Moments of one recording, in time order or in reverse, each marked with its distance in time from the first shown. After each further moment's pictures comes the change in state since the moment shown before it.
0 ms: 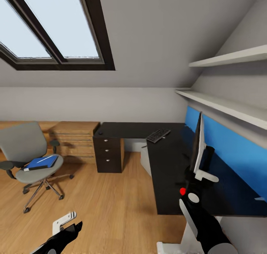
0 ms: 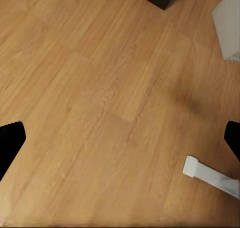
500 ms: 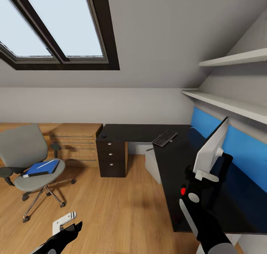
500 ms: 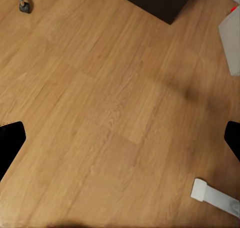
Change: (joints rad) left arm 0.000 0.000 0.000 0.000 -0.001 0.000 0.000; right arm -0.001 -0.001 0.000 -0.002 0.001 0.000 0.001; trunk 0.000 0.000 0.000
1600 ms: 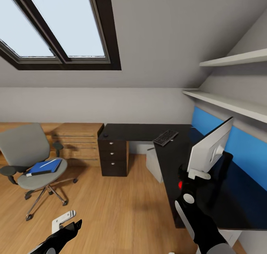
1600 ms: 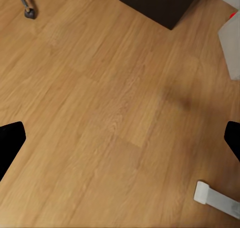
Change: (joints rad) left arm 0.001 0.000 0.003 -0.021 0.001 0.000 -0.001; right arm 0.001 0.002 0.083 0.000 0.000 0.000 0.033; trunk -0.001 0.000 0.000
